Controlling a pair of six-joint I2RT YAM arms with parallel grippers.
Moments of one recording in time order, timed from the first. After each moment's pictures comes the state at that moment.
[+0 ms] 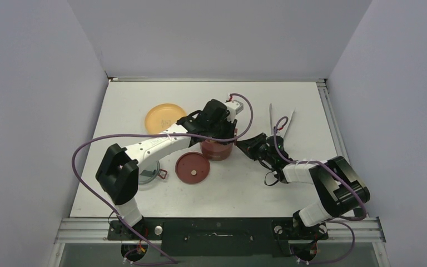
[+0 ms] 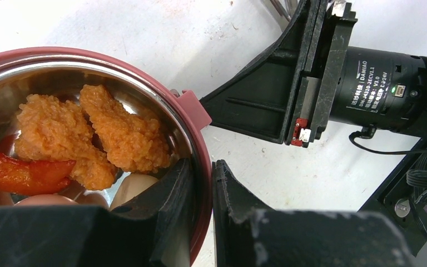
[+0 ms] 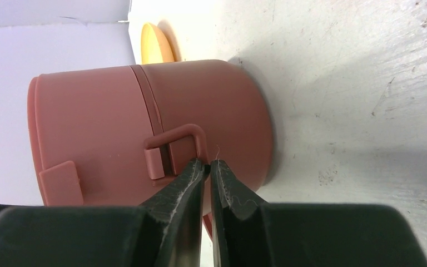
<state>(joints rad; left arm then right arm) -0.82 1.74 1.41 -0.39 0.13 -0.23 0.42 1.50 0.41 0.68 -0.20 1.31</state>
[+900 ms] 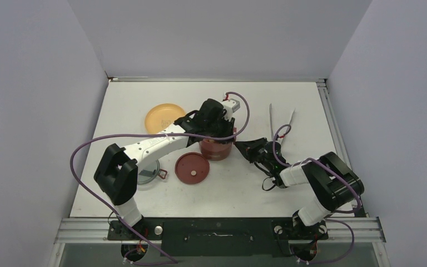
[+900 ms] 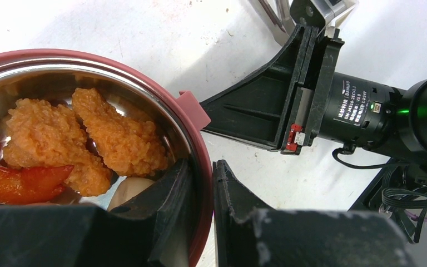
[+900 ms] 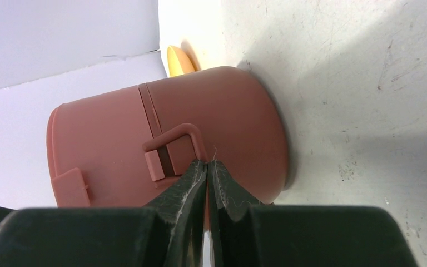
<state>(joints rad) -0.79 1.73 1.37 -0.34 0.18 -0.28 0.47 1.57 0.35 0.87 -0.09 1.56</state>
